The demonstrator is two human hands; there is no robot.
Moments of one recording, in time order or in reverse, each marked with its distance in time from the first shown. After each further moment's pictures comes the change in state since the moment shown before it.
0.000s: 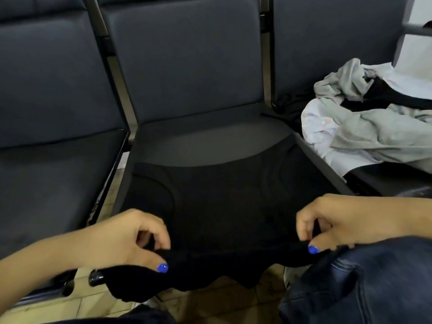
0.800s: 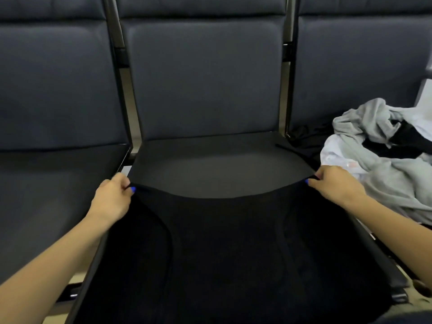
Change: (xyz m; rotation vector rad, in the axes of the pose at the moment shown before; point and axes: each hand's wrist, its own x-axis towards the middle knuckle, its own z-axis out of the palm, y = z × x) left_hand 0.100 -0.108 -0.073 0.042 0.968 -0.595; right_hand 0.129 0.065 -0.107 -0.058 0.909 0.499
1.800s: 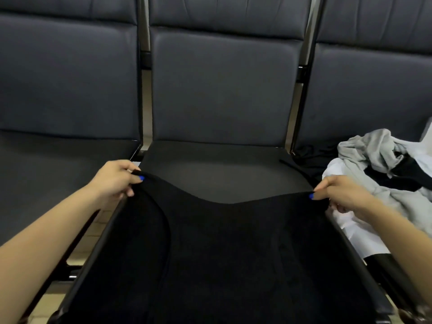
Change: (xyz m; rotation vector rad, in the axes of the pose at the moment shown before) left_hand -0.002 0.020 -0.034 -0.504 -0.150 -0.158; right_hand 0.018 0.005 -0.032 0.511 -0.205 -0.011
